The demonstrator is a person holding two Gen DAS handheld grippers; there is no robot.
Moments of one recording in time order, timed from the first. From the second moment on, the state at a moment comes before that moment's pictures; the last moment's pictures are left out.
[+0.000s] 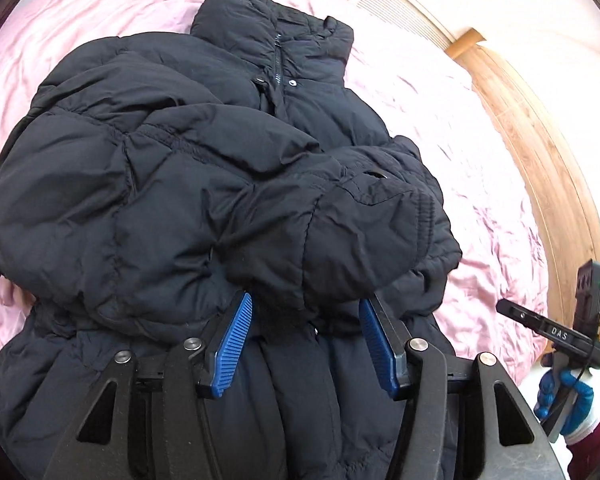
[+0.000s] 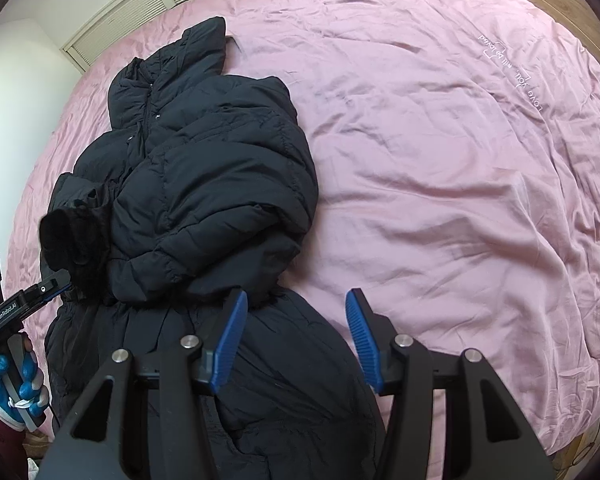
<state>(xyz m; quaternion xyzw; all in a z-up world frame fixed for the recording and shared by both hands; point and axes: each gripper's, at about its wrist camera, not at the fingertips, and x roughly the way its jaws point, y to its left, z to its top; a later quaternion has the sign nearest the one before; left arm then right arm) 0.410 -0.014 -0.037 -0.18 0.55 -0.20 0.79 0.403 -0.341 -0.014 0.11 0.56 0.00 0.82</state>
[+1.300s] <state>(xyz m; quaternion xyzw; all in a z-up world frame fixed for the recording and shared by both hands) 0.479 0.076 -0.129 -0.05 0.53 -0.01 0.85 0.513 -0.104 -0.129 -0.07 0.56 0.23 0.79</state>
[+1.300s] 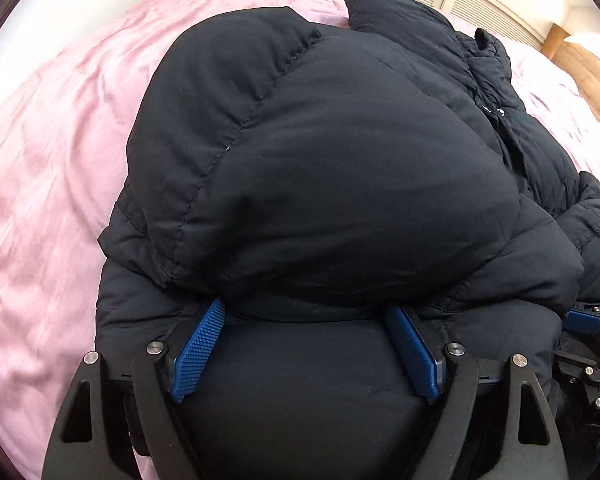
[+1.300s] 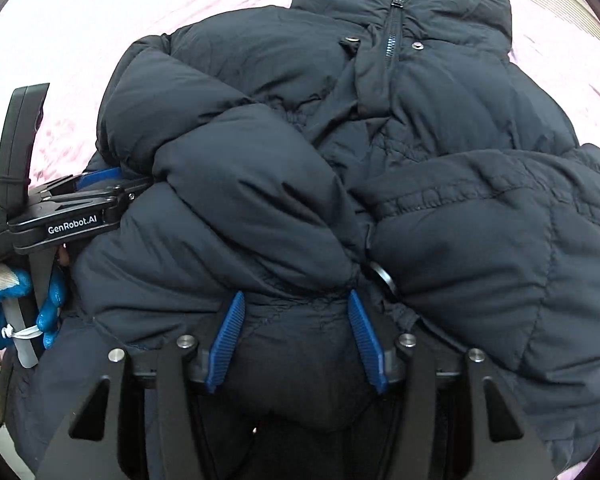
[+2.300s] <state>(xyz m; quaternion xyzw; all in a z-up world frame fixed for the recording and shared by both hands) 0.768 0.077 -0.034 -0.19 0.48 -0.09 0.85 0.813 -0.260 -0.030 0.11 0.45 0.17 0.87</state>
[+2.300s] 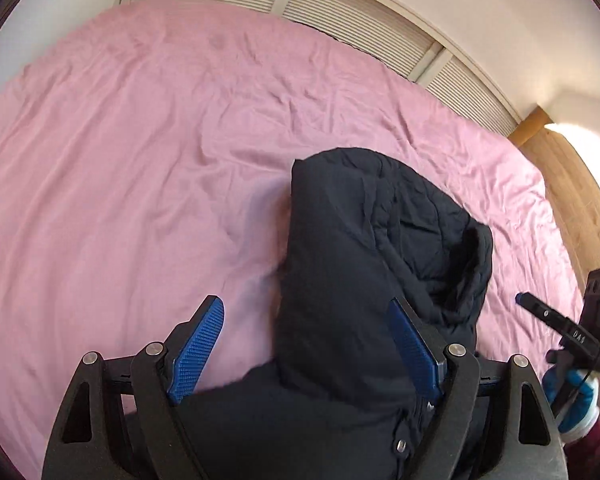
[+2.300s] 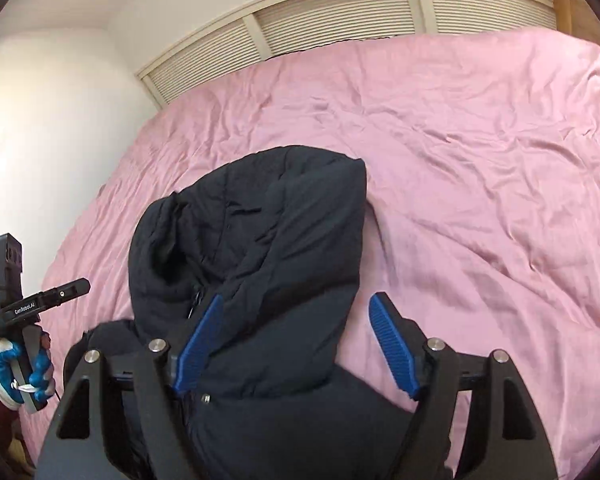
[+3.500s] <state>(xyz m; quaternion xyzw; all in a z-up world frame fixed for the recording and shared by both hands) 0.717 0.080 -0.026 -0.24 0.49 -0.07 0.84 0.794 -0.240 0.019 0.10 0.43 0.21 0.87</state>
